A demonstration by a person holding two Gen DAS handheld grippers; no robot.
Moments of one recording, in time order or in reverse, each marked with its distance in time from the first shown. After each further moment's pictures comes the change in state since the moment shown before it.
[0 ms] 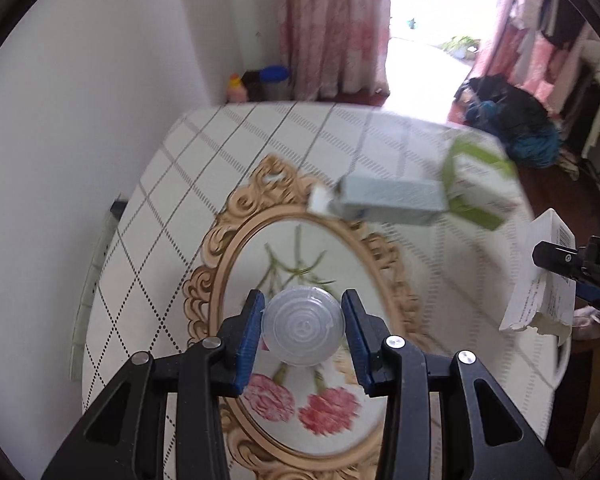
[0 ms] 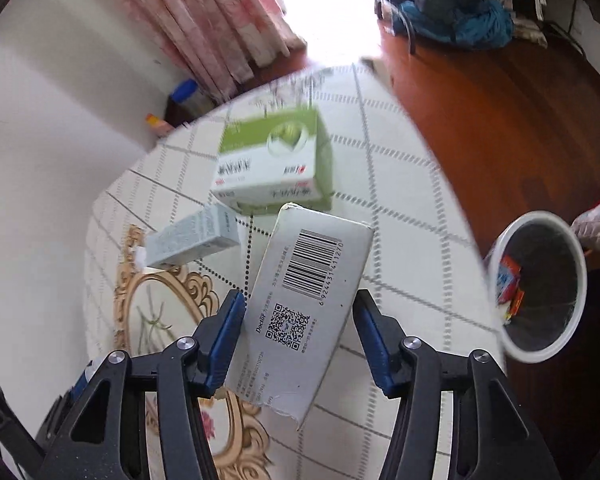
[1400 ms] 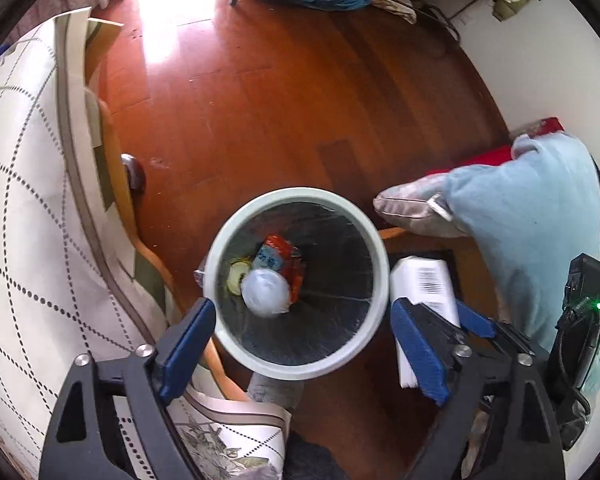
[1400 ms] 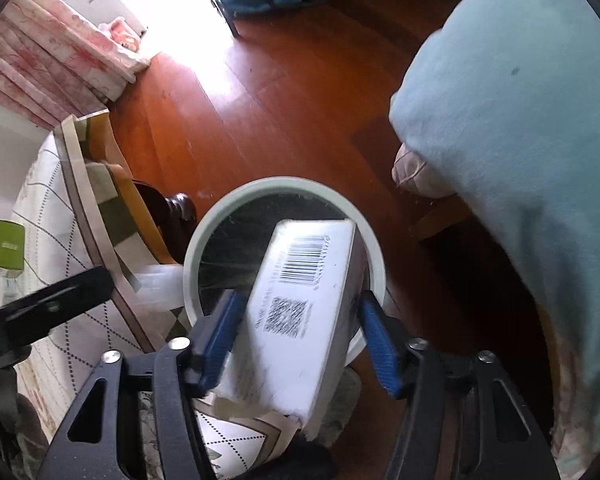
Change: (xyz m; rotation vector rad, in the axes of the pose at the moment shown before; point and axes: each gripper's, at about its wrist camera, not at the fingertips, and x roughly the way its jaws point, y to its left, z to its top) left arm 0.102 -0.419 -0.001 0.366 0.472 -0.496; right arm -0.017 -0.411 -0.013 0.263 0.085 -0.177
